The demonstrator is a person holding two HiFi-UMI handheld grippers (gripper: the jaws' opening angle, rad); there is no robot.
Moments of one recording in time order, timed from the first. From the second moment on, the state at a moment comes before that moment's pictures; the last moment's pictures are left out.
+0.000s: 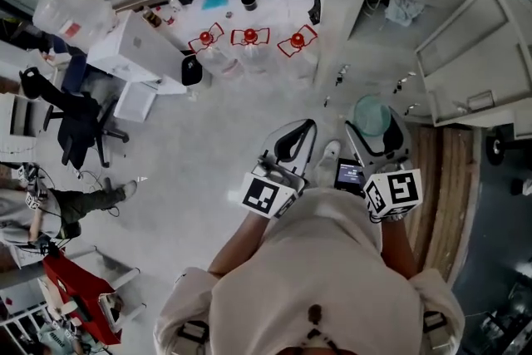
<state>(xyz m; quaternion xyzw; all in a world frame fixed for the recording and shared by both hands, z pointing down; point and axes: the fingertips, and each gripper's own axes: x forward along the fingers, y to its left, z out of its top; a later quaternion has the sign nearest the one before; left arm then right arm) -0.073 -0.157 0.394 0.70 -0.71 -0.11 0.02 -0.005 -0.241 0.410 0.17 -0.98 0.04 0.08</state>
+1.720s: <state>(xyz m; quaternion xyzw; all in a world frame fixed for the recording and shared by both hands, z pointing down) -0.016 -0.101 0.402 0.71 -0.69 -0.10 0.02 0.052 -0.166 0.410 0.16 -0.98 0.05 0.07</state>
